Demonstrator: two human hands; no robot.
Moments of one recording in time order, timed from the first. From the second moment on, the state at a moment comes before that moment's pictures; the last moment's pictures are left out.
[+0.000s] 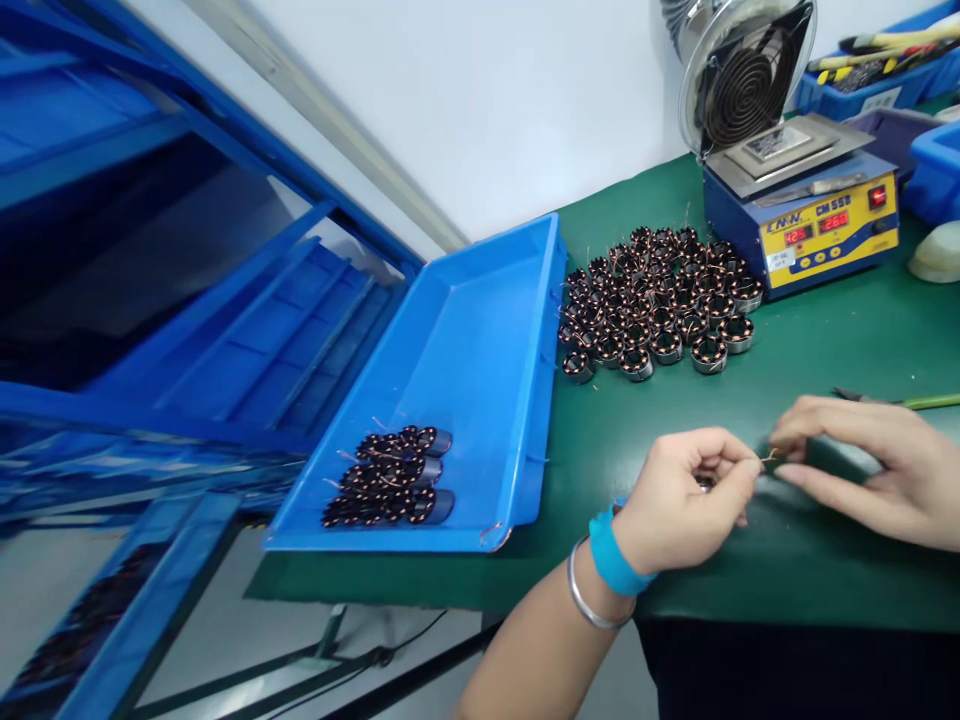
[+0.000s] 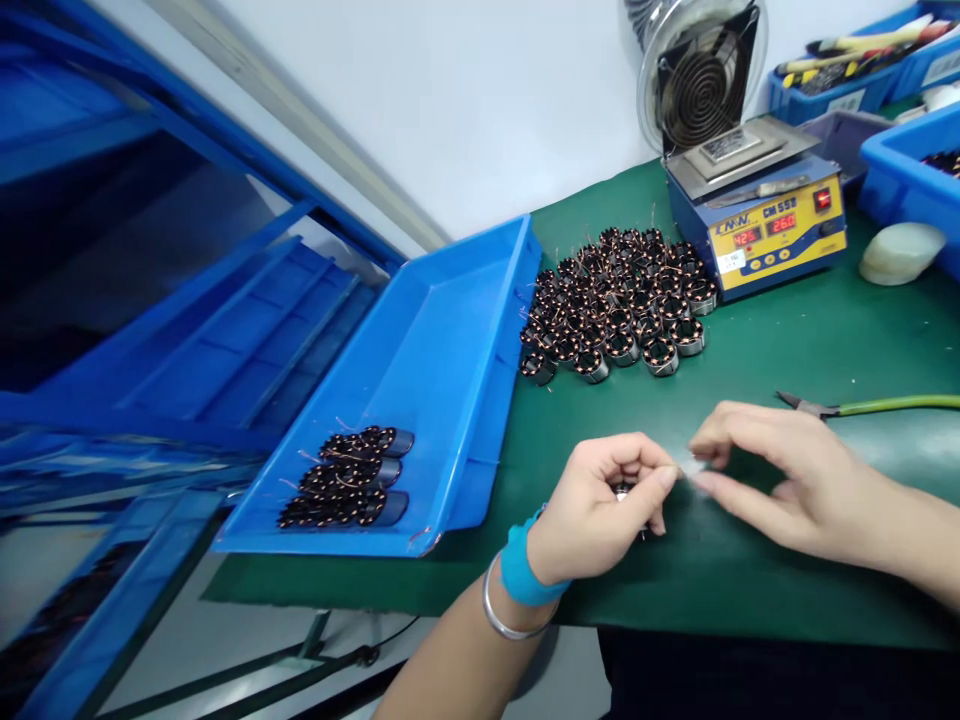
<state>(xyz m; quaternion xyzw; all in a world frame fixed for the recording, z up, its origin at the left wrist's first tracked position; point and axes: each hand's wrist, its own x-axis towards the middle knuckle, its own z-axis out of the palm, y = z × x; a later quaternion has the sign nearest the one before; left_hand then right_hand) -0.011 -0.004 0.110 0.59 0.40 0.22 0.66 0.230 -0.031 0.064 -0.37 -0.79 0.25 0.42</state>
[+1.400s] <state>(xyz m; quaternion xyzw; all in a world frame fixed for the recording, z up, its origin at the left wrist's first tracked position) -0.010 -0.013 0.109 0.69 0.40 0.30 0.52 0.216 -0.034 0.065 -0.40 -0.67 0.49 0.39</state>
